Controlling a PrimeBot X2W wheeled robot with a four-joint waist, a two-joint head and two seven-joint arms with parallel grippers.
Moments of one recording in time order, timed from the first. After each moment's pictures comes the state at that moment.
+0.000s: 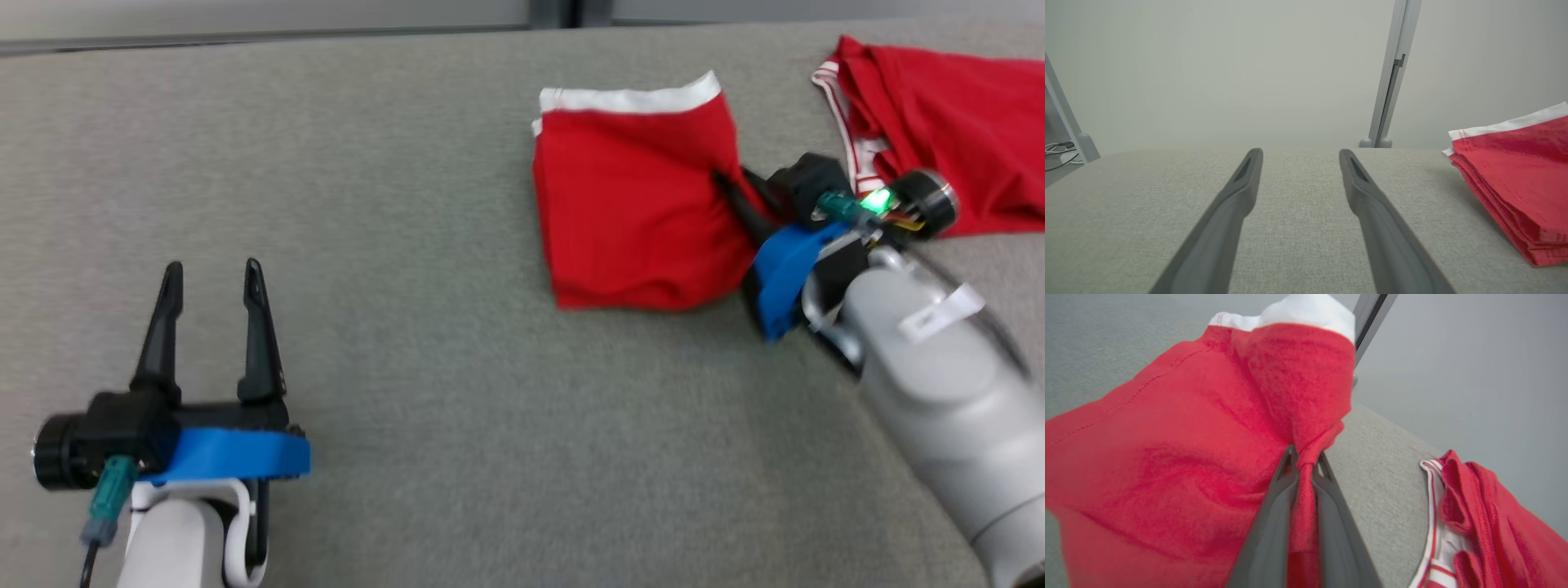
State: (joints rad) left arm -0.19 0.11 -0.02 0.12 -0.15 -0.04 -0.25; right arm -0.89 -0.25 0.56 0.88 0.19 0.13 -0.14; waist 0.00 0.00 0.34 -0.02
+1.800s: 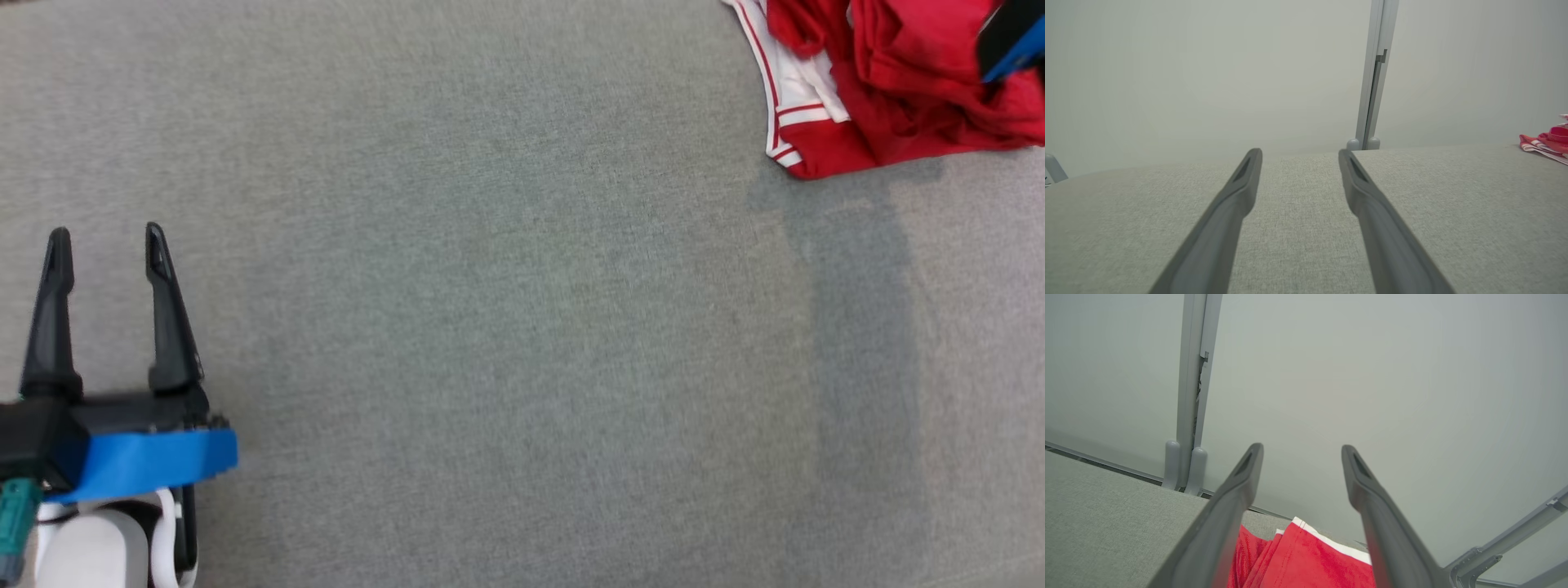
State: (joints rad) left arm -0.16 0.22 0.02 -0.11 -0.15 0.02 -0.19; right arm -1.25 -0.45 0.40 0.94 0.29 0.13 -0.26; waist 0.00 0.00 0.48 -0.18
